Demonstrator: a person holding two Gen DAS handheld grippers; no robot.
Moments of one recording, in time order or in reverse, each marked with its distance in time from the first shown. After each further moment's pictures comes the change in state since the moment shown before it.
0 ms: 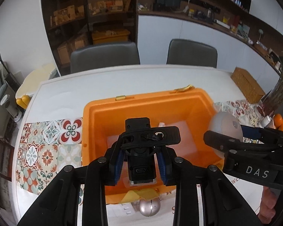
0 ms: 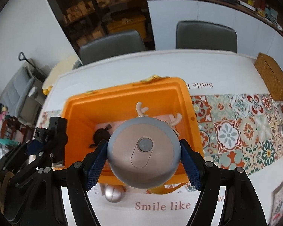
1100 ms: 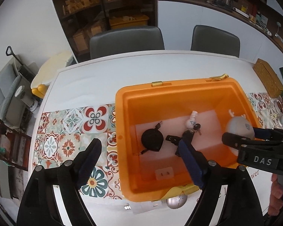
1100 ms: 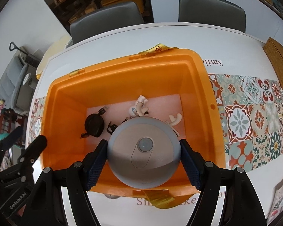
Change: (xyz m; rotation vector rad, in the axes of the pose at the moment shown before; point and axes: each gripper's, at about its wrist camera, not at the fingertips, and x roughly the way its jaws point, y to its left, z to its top) left arm 0.009 0.044 0.000 -0.024 0.106 0.142; right arm 0.055 0.006 0.007 0.018 0.186 -0.001
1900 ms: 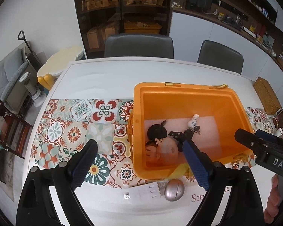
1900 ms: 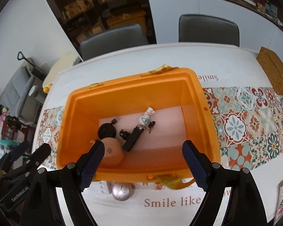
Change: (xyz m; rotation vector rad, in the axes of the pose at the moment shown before) left arm -0.039 0.029 -0.037 -0.131 -0.067 -0.012; right arm -0.056 0.017 -0.035 -0.001 -0.208 0.027
